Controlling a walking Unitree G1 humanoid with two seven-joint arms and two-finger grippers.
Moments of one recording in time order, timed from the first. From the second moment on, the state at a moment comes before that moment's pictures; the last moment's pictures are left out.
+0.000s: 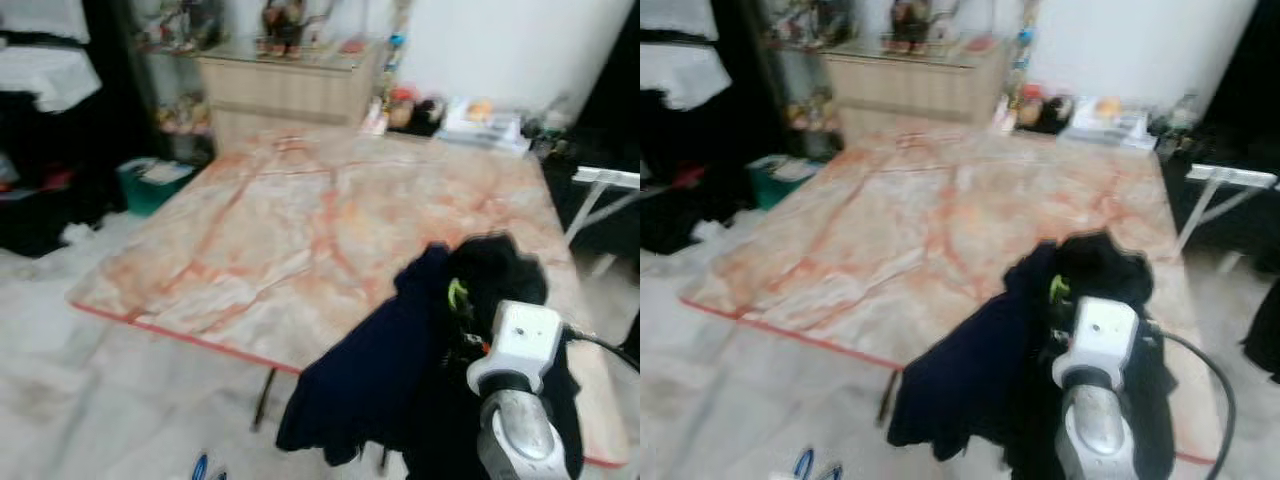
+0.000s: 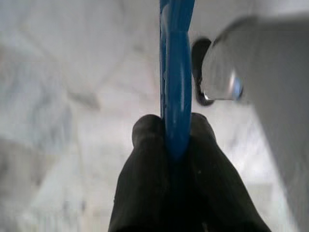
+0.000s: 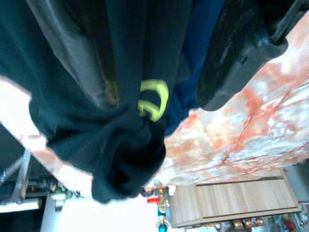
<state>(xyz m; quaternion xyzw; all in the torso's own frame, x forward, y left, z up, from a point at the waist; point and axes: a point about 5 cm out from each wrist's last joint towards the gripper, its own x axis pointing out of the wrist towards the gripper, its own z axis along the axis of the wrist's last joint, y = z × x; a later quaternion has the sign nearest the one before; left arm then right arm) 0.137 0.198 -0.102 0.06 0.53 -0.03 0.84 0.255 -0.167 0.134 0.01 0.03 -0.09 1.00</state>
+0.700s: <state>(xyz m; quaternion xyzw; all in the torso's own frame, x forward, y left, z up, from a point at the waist) 0.144 0.207 -0.098 0.07 0.53 -0.02 0.85 0.253 -0.168 0.131 0.01 0.03 -0.10 0.99</state>
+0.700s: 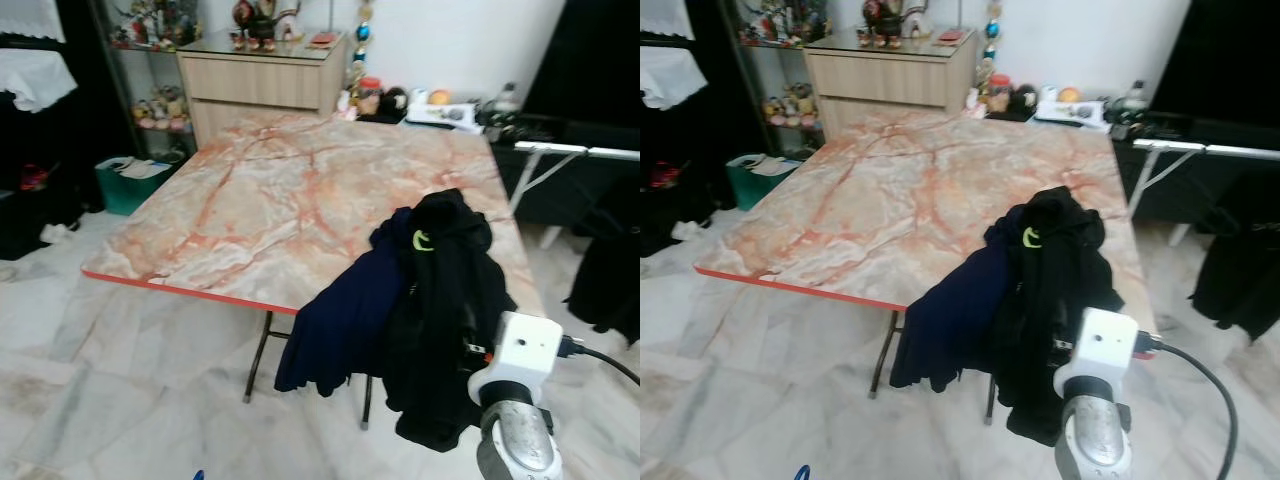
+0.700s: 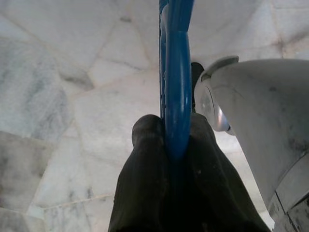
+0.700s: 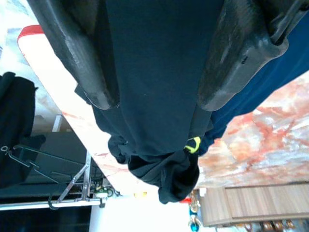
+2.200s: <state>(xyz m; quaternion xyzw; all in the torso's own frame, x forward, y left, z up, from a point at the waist) 0.151 0.205 -0.095 0.08 0.52 -0.03 0.85 0.256 -0.174 0.129 0.02 0.03 -0.13 0.99</state>
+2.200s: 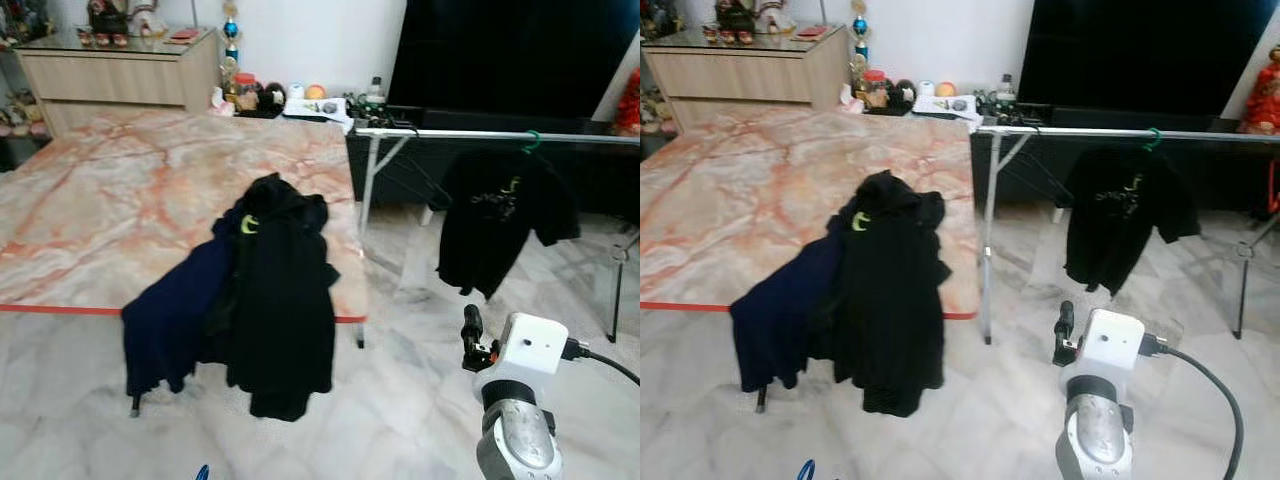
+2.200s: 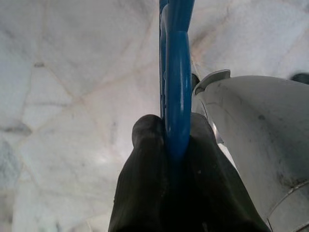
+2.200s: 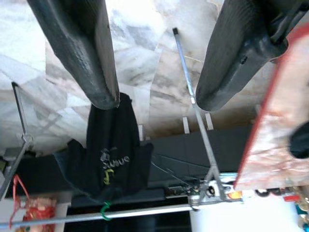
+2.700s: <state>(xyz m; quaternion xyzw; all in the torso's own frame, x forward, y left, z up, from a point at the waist) 0.153 0.206 -0.094 0.08 0.51 -0.04 0.85 0.257 -0.173 0.127 0.01 0.03 -0.13 0.99</state>
